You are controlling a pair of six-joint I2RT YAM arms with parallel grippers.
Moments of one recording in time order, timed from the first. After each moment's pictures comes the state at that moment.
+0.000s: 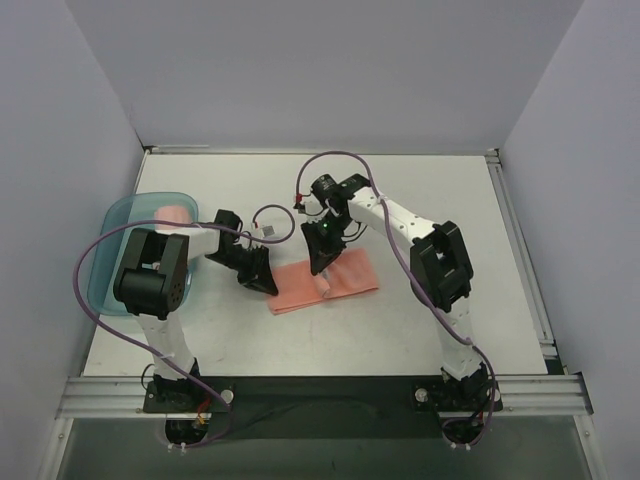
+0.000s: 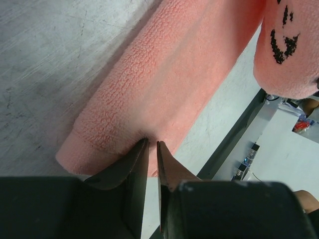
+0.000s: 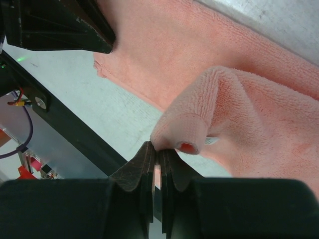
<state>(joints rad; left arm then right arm) -0.21 1.90 1.02 -0.57 0.82 -0.03 0.65 2.14 1.82 -1.07 -0.49 0.12</state>
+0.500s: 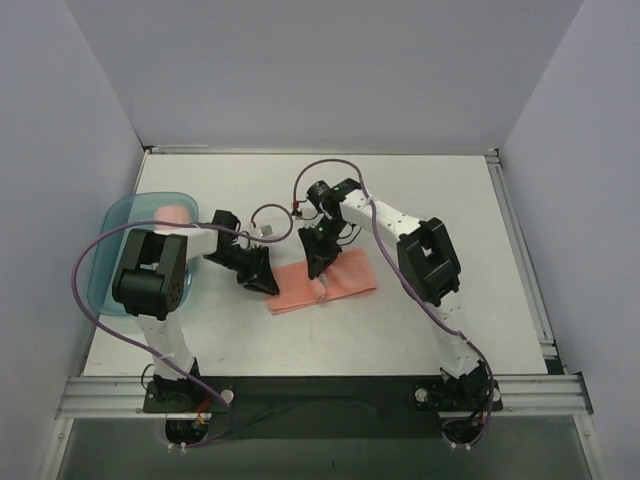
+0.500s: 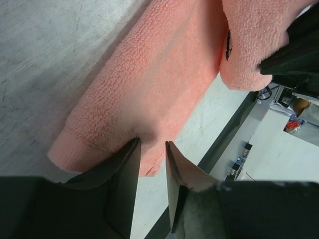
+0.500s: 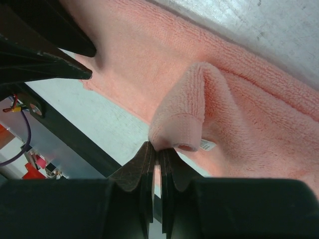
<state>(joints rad) -0.20 1.90 1.02 -0.57 0.84 -0.04 0.66 2.24 1.87 -1.07 -0.51 0.13</state>
